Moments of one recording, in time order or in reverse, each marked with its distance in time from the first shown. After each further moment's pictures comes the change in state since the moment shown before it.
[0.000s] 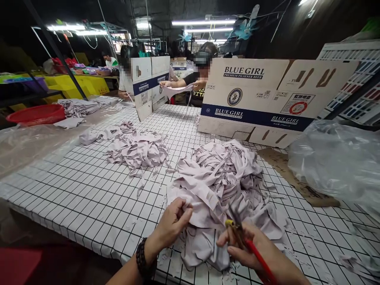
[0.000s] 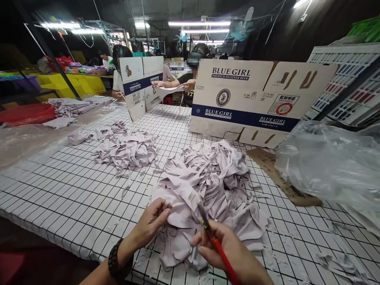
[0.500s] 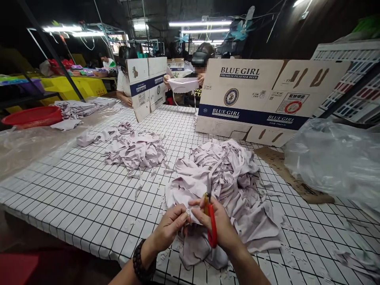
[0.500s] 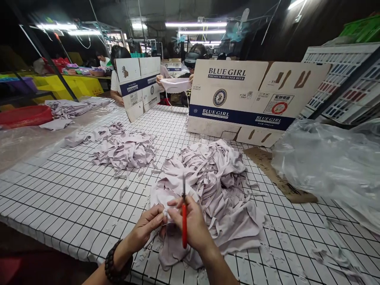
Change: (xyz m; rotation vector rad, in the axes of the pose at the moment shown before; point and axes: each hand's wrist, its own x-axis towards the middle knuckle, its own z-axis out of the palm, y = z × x) left_hand -0.008 -0.004 0.002 -0.533 -0.212 -0.023; right_hand 0.056 -0.006 0.054 0.101 0.122 -0.241
